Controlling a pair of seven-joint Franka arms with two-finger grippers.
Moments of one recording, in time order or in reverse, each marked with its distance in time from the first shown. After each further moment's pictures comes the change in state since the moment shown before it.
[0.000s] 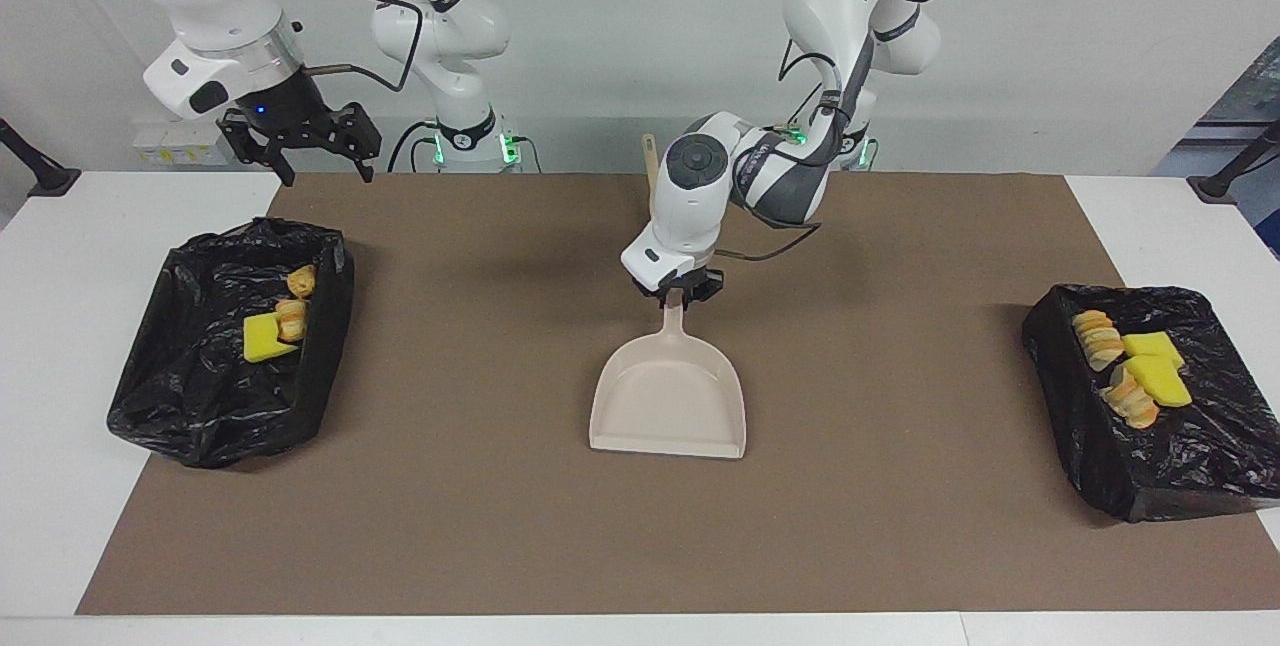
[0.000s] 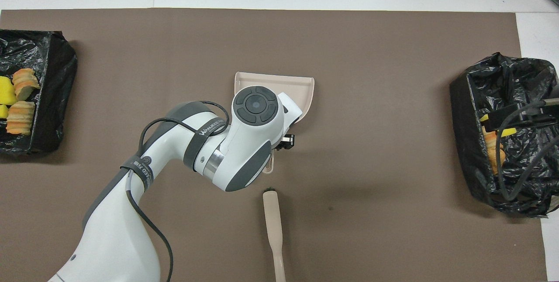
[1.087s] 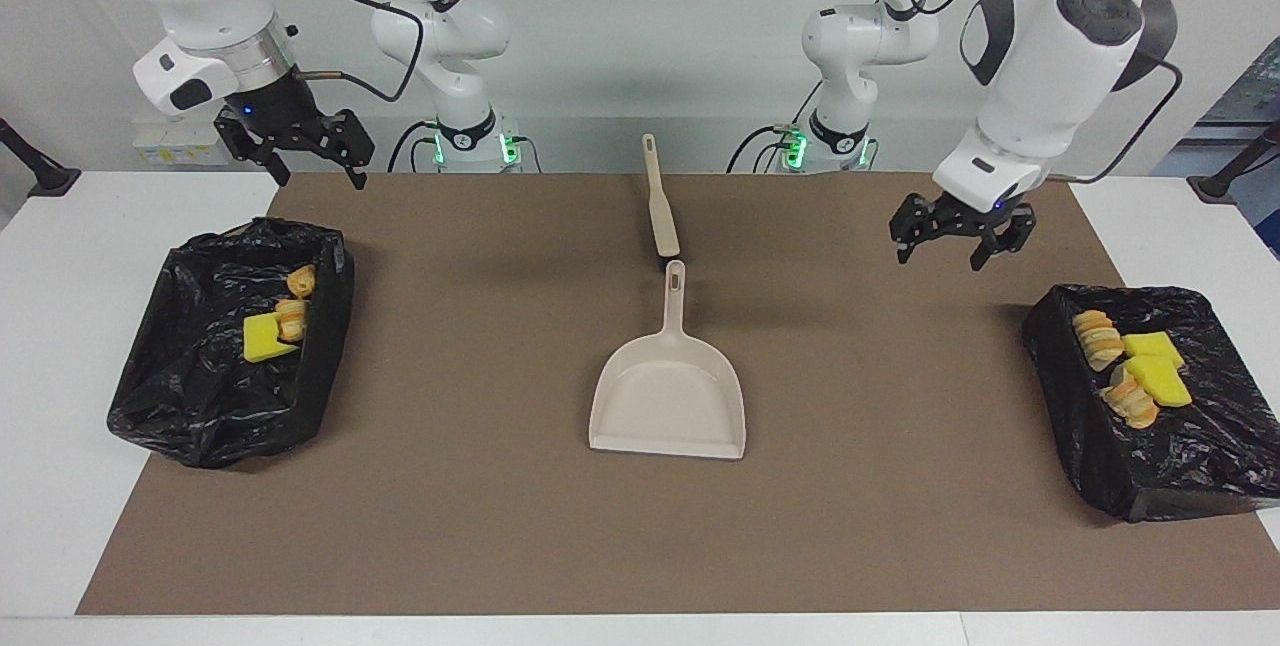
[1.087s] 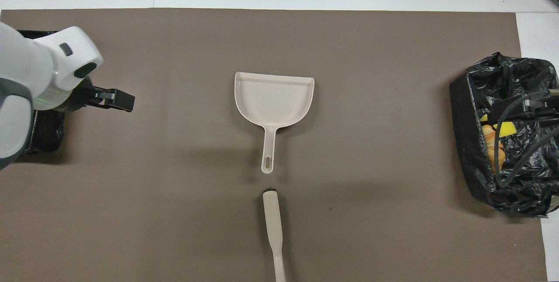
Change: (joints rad) left arm 0.489 -0.384 0.028 0.021 0.003 -0.316 0.566; right arm -0.008 0.000 -0.003 -0.001 0.002 0.025 0.111
